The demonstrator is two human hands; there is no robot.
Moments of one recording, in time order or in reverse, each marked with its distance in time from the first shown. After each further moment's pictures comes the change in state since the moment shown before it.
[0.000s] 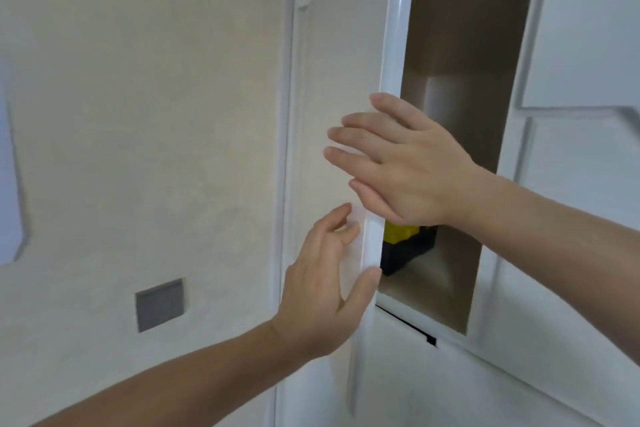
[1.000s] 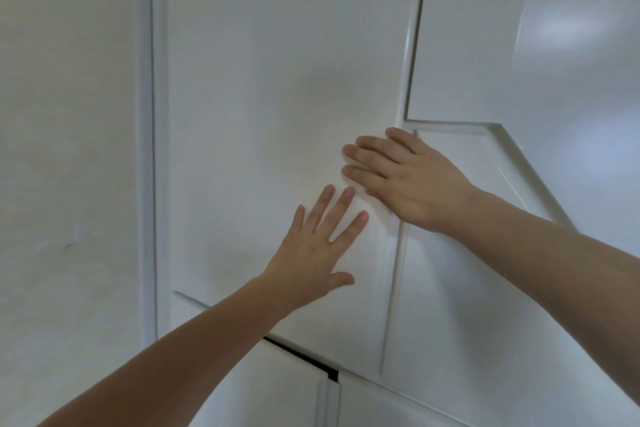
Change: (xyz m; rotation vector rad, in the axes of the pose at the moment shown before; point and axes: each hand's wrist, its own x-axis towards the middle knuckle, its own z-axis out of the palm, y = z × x) left_hand 0.116 -0.039 0.165 0.524 -0.449 0.465; right_hand -0.132 0.101 0.073 -0.200 -0.420 0.136
